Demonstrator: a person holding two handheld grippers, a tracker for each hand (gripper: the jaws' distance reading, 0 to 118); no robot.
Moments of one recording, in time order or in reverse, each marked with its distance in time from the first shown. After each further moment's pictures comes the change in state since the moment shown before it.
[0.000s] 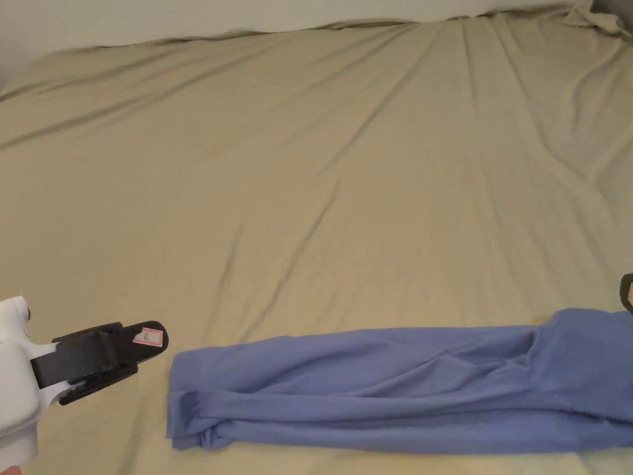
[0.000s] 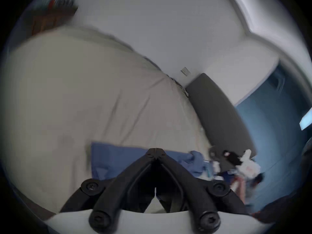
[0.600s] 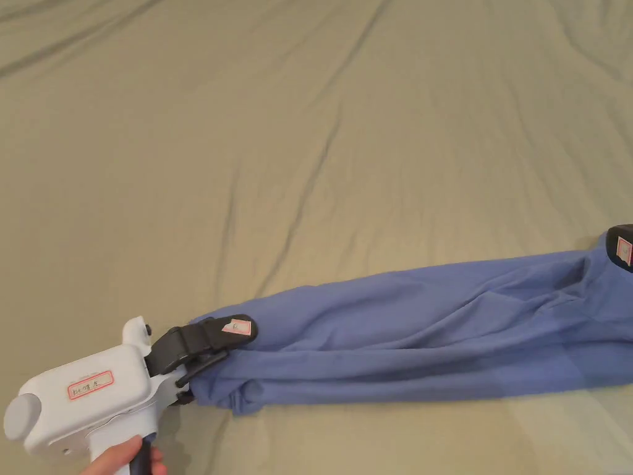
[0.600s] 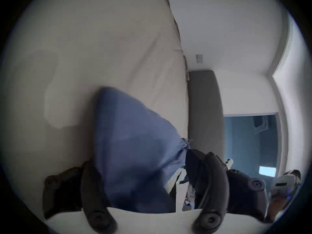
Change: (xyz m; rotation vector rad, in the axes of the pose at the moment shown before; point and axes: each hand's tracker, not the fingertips) left arm -0.113 -0.033 -0.134 -0.205 -0.223 0.327; right arm -0.045 -0.007 -0.041 -0.139 0.091 0.017
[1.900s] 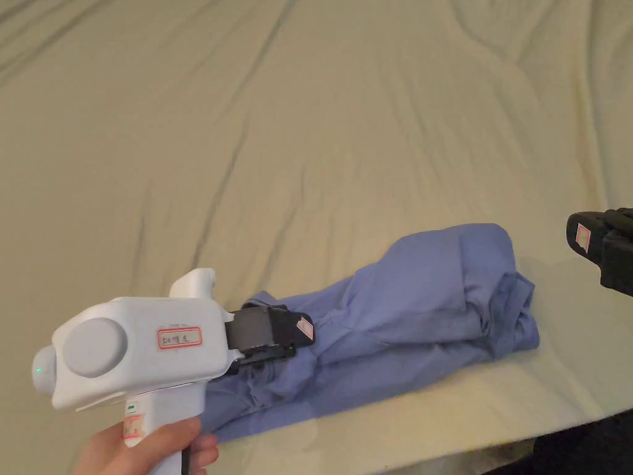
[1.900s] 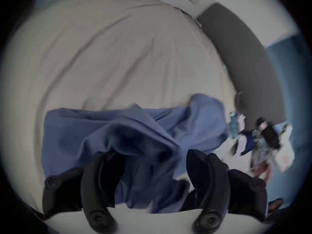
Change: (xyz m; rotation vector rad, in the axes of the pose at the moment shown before) left arm 0.167 -0.073 -0.133 -0.241 0.519 -0.379; right arm 0.093 -0.039 0.045 0.058 -0.031 -0.157
